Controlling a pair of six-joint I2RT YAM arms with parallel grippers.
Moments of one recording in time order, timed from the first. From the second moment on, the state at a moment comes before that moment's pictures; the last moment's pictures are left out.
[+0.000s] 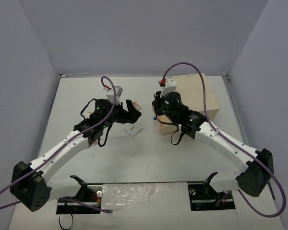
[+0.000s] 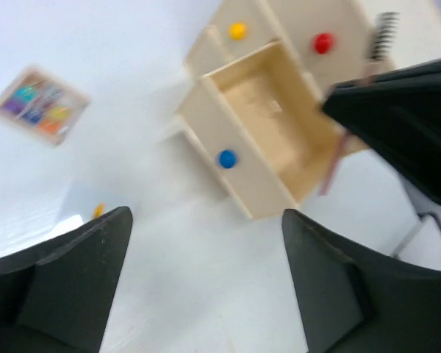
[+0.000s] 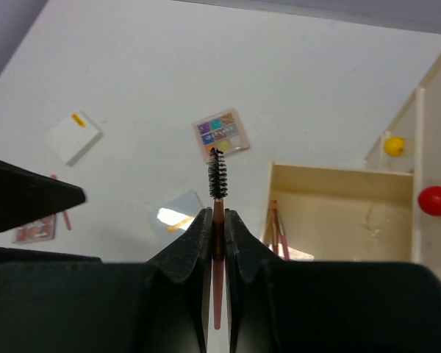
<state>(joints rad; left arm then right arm) -0.57 1.20 0.92 -0.03 0.18 -0.51 0.74 1.32 1.12 -0.16 0.26 0.32</state>
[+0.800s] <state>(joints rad) -0.23 1.07 1.16 -0.69 -0.36 -0.27 0.68 1.48 1.21 -0.35 0.37 0.16</state>
